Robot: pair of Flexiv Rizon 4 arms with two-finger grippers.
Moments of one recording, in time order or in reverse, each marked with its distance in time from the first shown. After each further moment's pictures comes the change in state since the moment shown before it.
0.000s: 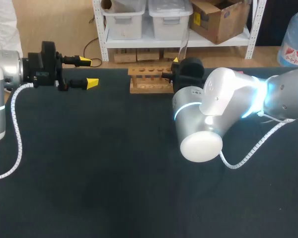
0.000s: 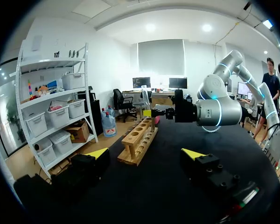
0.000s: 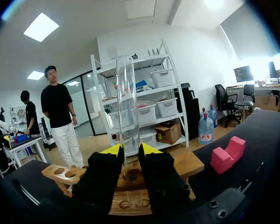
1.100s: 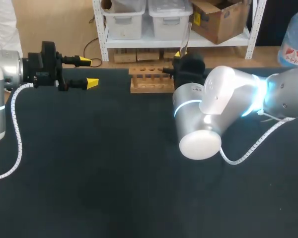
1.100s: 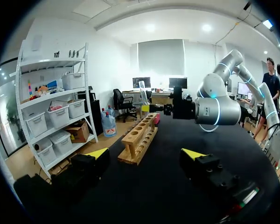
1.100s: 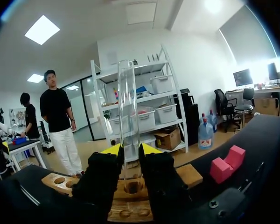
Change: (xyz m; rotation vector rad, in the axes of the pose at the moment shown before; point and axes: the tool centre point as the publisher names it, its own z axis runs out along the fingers) left arm 0.000 0.000 0.000 0.000 0.000 0.000; right arm -0.017 -0.001 0.006 0.006 -0.051 -0.004
